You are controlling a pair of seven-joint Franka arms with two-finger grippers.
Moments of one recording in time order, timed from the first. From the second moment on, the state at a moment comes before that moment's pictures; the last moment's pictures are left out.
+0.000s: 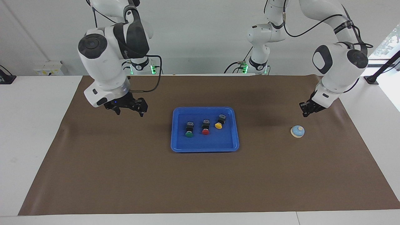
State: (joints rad) left arm 0.04 0.11 0.01 -1.96 -0.01 2.06 0.08; right arm 0.11 0.25 0.01 -1.42 -0.01 1.58 0.20
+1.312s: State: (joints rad) left arm 0.06 0.16 0.01 -1.91 -0.01 2.00 0.11; right arm -0.05 -0.05 0.03 -1.61 -0.01 1.46 0.07
